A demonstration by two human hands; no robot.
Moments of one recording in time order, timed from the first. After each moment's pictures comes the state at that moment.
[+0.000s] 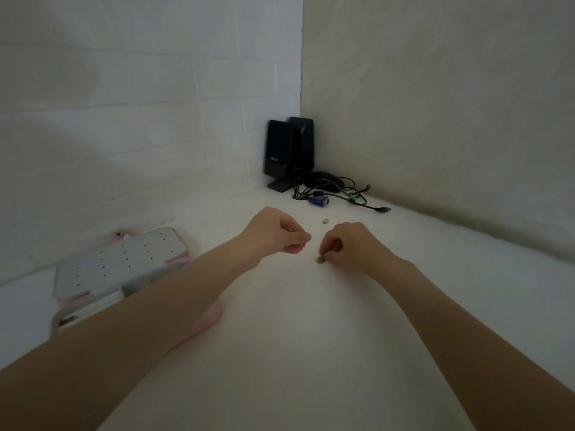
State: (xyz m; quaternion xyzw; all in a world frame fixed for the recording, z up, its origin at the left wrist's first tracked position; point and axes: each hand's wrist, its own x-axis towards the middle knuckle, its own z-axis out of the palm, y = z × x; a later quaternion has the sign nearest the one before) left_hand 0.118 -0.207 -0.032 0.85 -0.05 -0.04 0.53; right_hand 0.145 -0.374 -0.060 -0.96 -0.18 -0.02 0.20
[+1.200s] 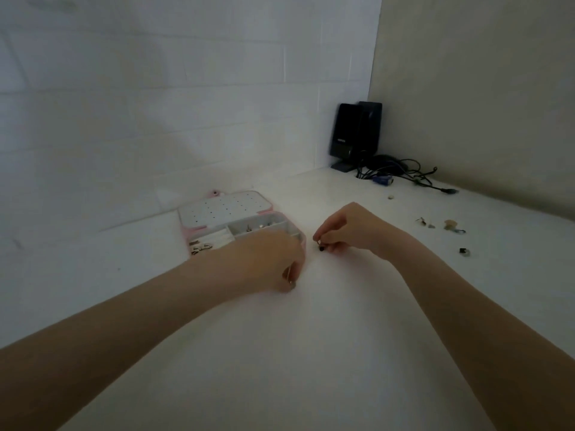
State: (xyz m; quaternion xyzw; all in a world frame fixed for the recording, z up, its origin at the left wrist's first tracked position) left_hand -0.026 -0.122 -0.033 0.98 -0.21 -0.04 -0.03; right_hand 0.075 -0.276 -0.056 -0.87 -0.20 0.14 0.43
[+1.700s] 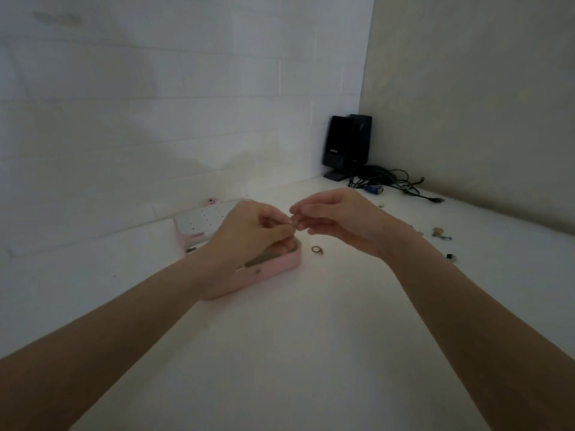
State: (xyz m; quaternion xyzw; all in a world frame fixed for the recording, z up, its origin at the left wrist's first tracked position) left_hand -0.022 -0.108 -0.030 0.81 -0.04 0.09 0.57; right_hand 0.049 -0.269 -0.023 -0.72 -0.26 0.16 0.63
